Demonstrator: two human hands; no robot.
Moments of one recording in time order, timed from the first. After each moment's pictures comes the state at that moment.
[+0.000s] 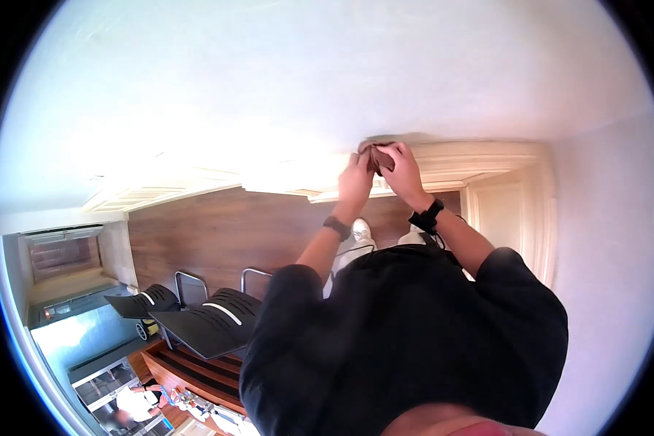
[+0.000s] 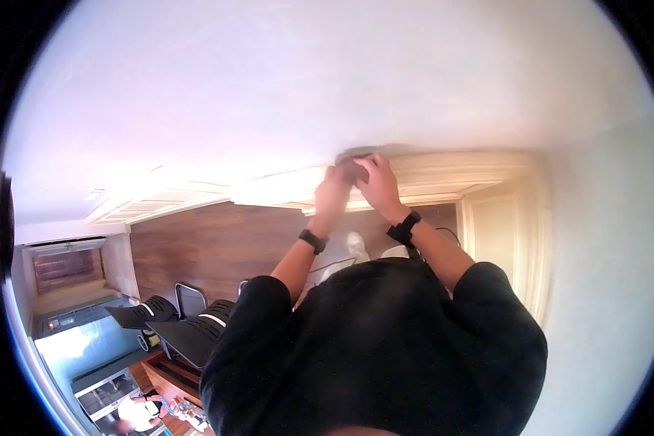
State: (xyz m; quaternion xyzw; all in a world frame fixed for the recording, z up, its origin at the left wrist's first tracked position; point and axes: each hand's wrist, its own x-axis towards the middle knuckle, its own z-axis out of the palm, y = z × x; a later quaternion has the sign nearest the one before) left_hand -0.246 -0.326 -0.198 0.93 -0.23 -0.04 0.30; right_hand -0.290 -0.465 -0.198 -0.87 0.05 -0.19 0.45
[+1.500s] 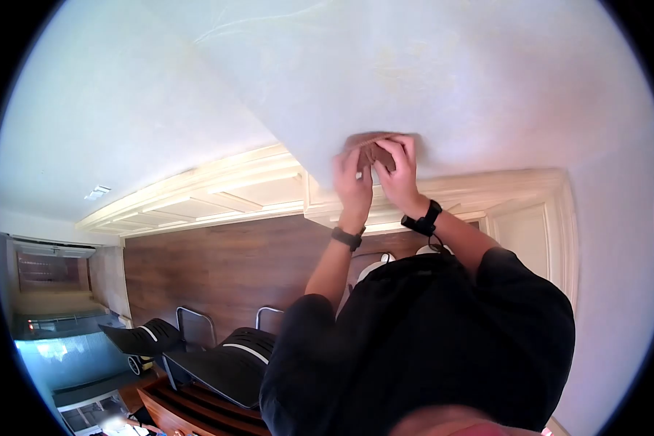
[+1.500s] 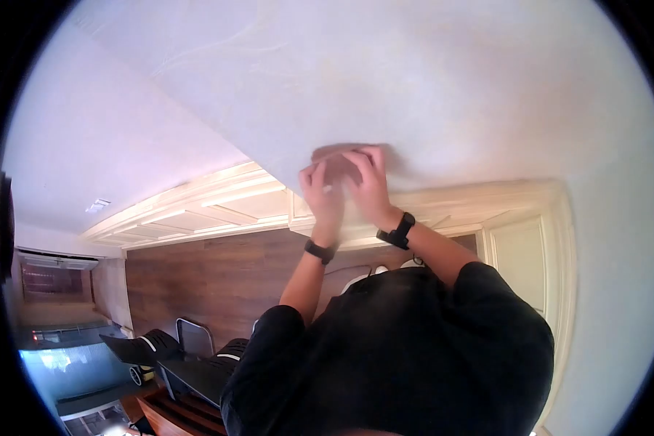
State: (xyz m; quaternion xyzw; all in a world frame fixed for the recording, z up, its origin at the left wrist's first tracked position) left_hand -0.129 -0.147 -0.122 0.76 -0.23 0.32 0.52; right_hand -0.166 -0.250 -0.091 -0.79 -0.04 -0.43 0.44
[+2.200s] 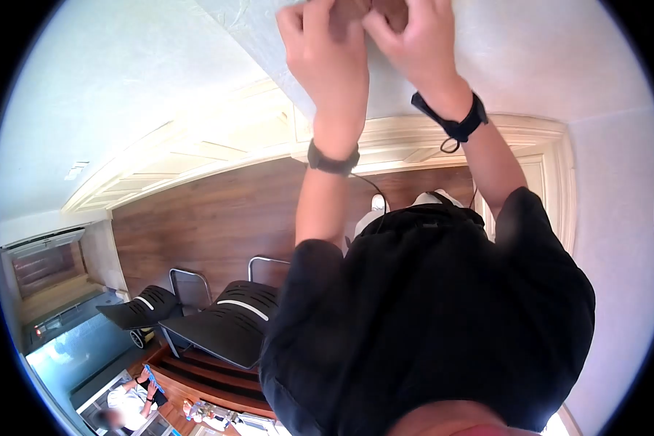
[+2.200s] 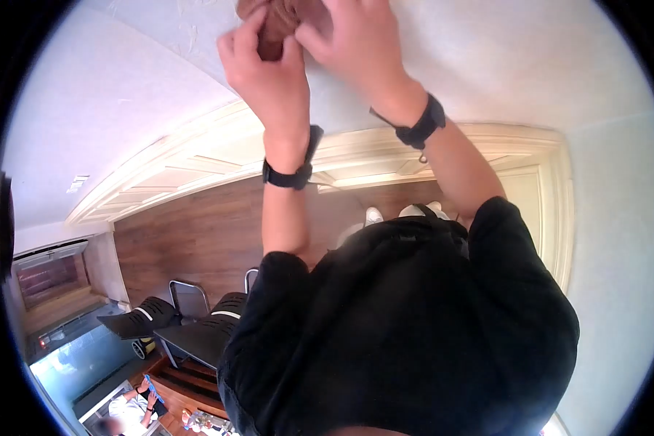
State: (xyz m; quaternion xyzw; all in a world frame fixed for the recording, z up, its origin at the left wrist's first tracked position) left_hand -0.111 -0.150 0.045 0.69 -0.24 0.44 0.52; right_hand -0.130 -0.264 0.057 -0.77 -0.17 -0.50 0.35
